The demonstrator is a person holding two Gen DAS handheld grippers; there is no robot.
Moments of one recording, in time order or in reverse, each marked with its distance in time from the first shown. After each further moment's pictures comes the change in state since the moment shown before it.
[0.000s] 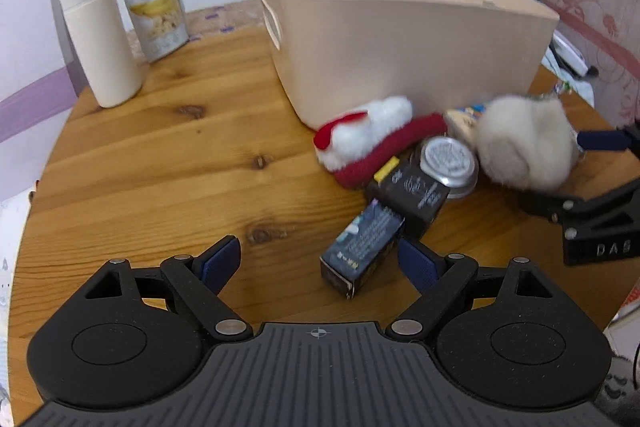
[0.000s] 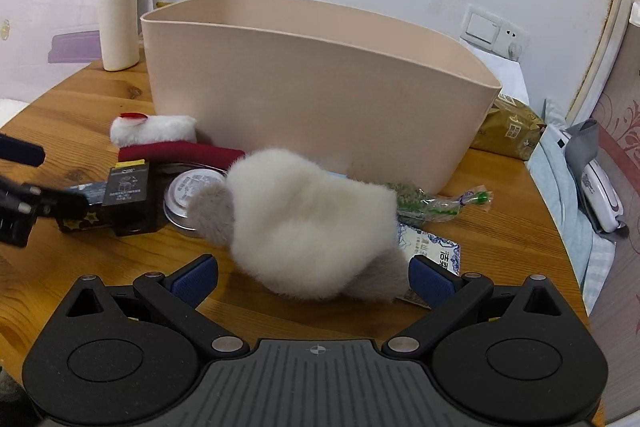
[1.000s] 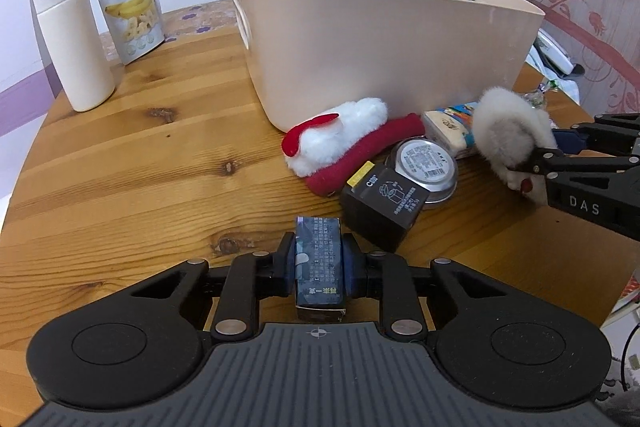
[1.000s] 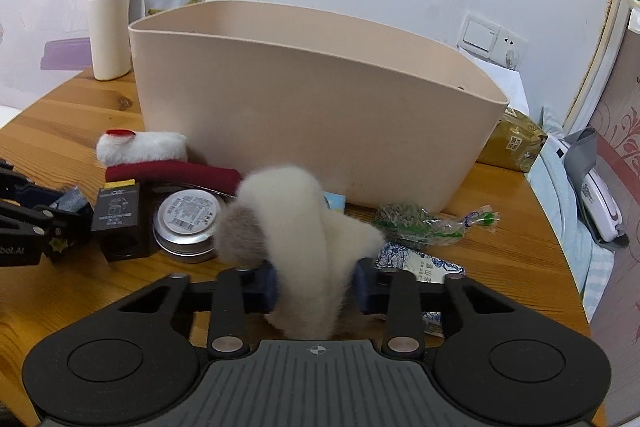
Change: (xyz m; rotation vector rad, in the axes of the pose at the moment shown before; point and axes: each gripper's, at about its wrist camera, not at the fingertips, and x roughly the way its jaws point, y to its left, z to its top) left arm 0.002 -0.009 0.003 0.008 -0.013 -0.050; right arm 0.009 -0.001 0.010 0.004 -0.028 -0.009
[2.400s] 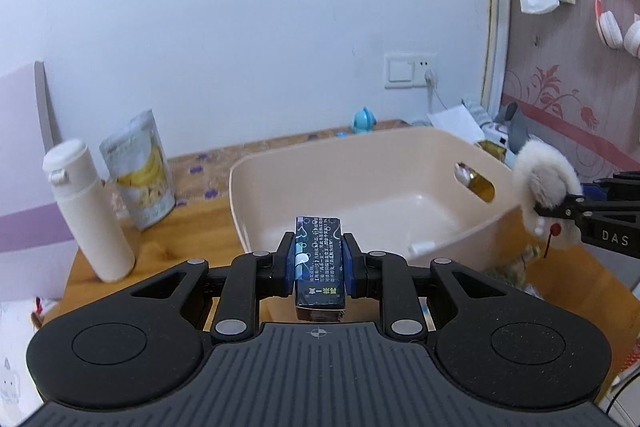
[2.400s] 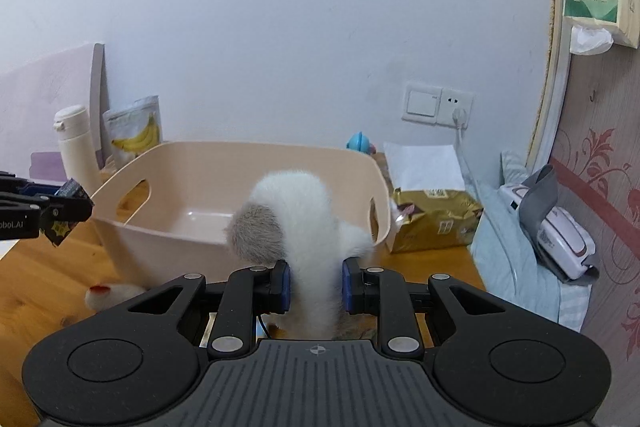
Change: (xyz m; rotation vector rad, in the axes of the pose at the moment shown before) left arm -0.054 -0.015 0.113 0.036 -0.311 0.035; right arm -0.056 -0.082 0.057 0.149 -0.210 -0.007
